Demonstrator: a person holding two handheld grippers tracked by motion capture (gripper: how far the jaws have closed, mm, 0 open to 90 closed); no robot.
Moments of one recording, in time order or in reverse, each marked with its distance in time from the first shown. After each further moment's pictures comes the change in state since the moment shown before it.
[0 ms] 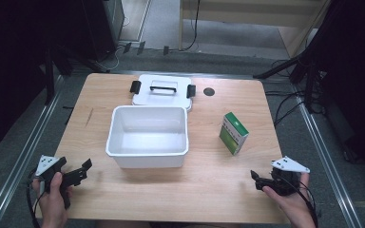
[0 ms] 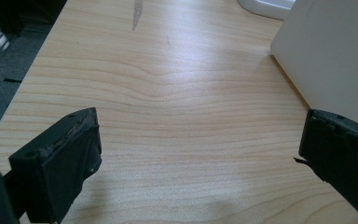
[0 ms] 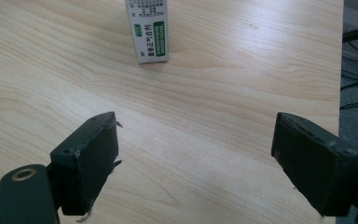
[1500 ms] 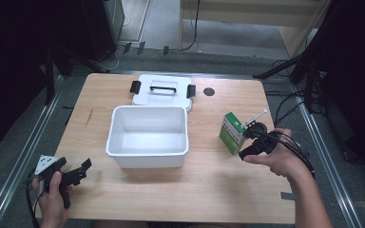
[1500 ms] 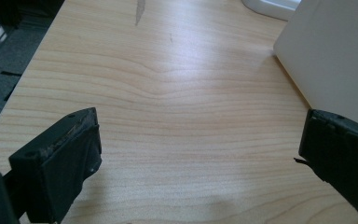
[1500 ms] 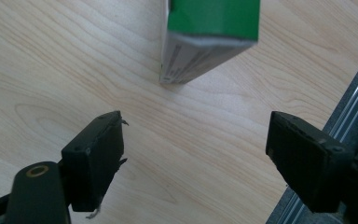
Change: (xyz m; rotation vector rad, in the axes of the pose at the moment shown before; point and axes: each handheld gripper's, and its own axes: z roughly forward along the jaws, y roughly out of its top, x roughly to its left) left arm 0.003 0.001 0.001 0.010 -0.004 -0.029; right arm 0.028 0.139 0.024 0.521 0.000 -0.185
